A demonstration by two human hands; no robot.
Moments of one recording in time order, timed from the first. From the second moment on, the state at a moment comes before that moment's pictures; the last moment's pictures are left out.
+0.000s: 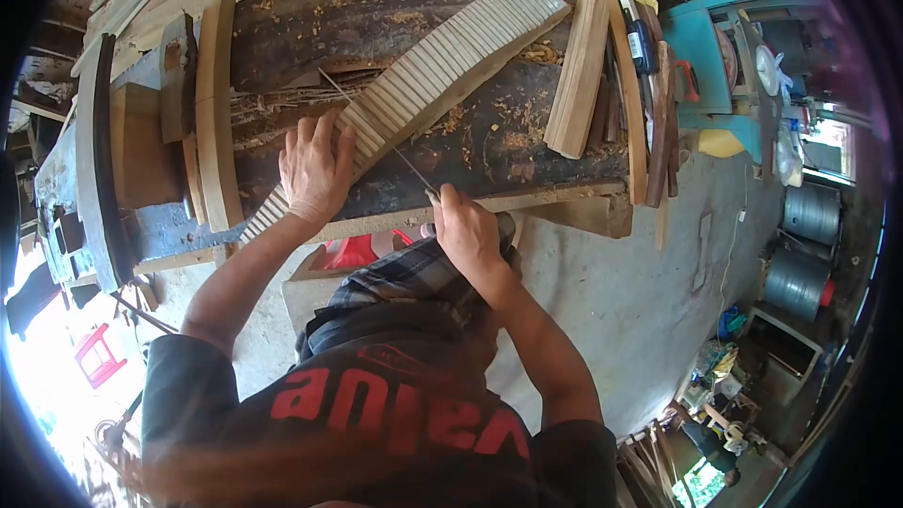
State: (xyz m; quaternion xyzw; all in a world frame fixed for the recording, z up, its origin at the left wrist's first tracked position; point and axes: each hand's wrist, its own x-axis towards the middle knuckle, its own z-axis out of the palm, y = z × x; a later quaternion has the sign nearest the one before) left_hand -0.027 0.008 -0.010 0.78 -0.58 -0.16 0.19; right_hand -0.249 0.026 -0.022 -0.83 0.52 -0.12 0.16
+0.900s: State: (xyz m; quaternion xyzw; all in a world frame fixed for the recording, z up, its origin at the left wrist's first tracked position) left_hand -0.026 0.009 -0.016 0.77 -0.59 -0.12 0.21; right_hand -0.259 0.035 -0.029 -0.82 0.53 -0.12 0.19
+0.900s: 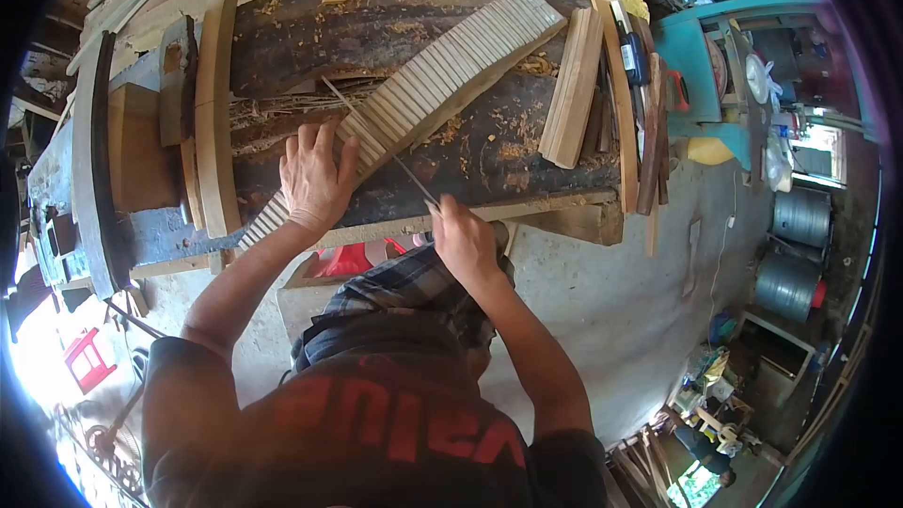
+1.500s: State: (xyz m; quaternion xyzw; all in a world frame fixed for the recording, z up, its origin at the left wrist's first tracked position) left_hand -0.028 0.008 -0.010 0.75 -0.61 -0.15 0.21; right_hand -0.261 0.036 -0.025 -0.80 0.57 -0.09 0.18
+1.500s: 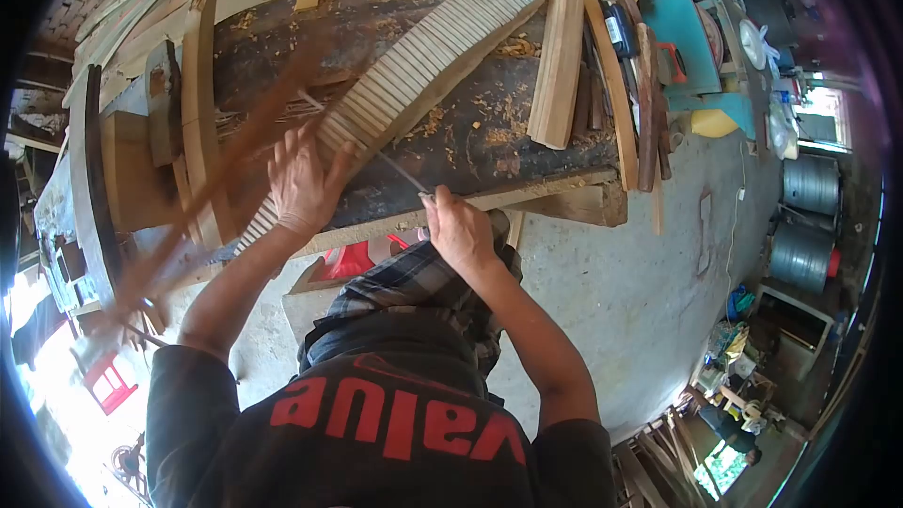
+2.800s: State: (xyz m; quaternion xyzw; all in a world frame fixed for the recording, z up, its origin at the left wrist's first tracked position) left_hand -0.030 0.002 -0.013 0.75 -0.63 -0.14 0.17; right_hand -0.250 0.031 -0.017 -0.81 0.55 -0.05 0.21
